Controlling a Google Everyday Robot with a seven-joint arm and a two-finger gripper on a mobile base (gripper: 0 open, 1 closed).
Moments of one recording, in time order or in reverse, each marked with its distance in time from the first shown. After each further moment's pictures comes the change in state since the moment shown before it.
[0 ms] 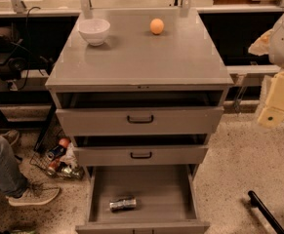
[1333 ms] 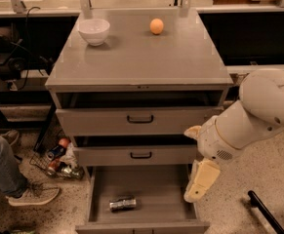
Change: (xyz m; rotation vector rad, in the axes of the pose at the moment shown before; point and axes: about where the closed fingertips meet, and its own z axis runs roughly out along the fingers) arm -0.043 0.107 0.213 -0.284 -0.266 -0.007
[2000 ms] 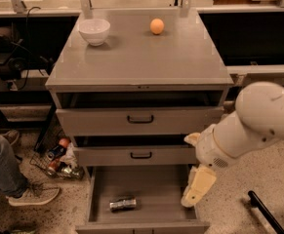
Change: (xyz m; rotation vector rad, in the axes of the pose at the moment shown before) arm 0.012 -0.001 0.021 0.004 -0.008 0.029
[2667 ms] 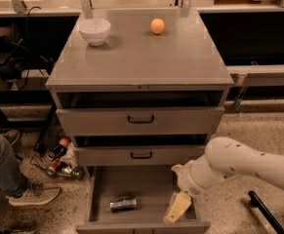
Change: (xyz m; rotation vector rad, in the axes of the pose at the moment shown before) arm 0.063 -0.010 0.164 -0.049 -0.042 0.098
